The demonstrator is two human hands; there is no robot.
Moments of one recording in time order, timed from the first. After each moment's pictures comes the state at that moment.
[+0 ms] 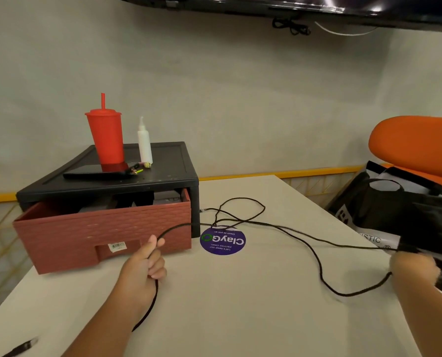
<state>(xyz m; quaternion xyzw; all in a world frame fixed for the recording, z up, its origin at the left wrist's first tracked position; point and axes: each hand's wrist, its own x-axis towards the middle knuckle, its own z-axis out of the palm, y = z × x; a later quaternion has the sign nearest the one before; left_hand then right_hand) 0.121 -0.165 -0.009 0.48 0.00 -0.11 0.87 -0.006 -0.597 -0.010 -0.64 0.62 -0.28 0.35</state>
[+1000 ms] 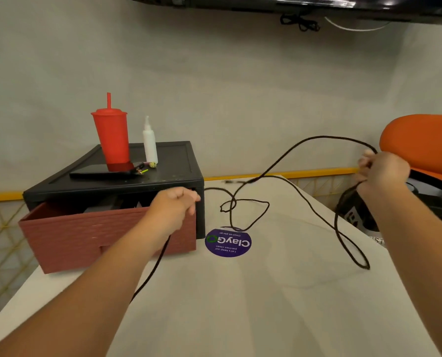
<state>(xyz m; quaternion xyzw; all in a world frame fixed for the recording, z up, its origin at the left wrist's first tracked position) 0.141 -0.203 0.084 0.77 -0.14 0.01 0.63 0.053 -0.526 0.145 -0.45 0.23 -0.39 0.77</state>
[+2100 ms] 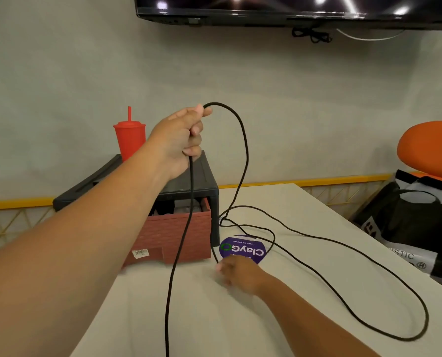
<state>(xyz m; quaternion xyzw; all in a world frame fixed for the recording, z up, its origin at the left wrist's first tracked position) 0.127 -0.199 0.213 0.57 -0.23 -0.01 0.79 0.110 -0.338 -0.010 -0.93 0.01 0.06 0.36</state>
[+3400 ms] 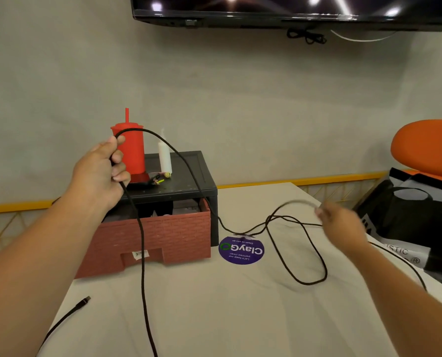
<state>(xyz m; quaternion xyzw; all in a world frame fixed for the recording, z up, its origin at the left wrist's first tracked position) 0.150 -0.110 0.174 0.50 -0.08 0.10 0.86 0.075 -0.499 0.044 -0.92 0.18 -0.31 0.19</state>
